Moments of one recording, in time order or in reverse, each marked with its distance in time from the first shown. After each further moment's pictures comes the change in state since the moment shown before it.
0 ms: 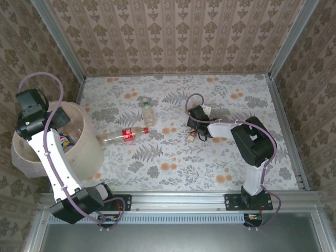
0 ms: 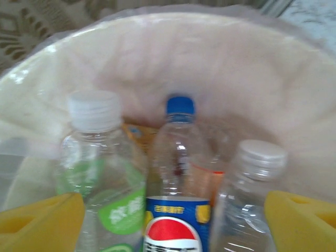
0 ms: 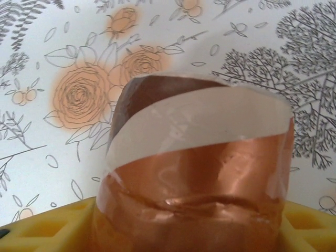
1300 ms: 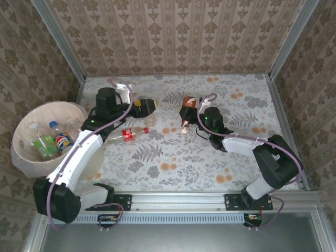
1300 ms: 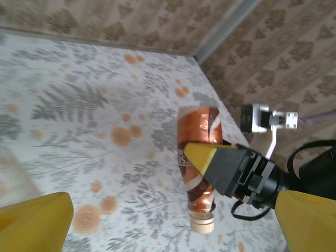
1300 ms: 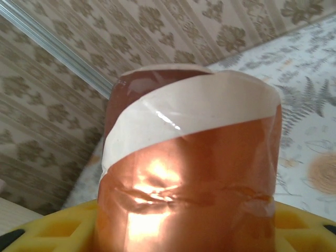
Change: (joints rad) left arm -0.830 0.033 -0.499 0.975 0.739 -0.350; right arm 0.011 -0.342 -0.304 0.707 -0.420 0.005
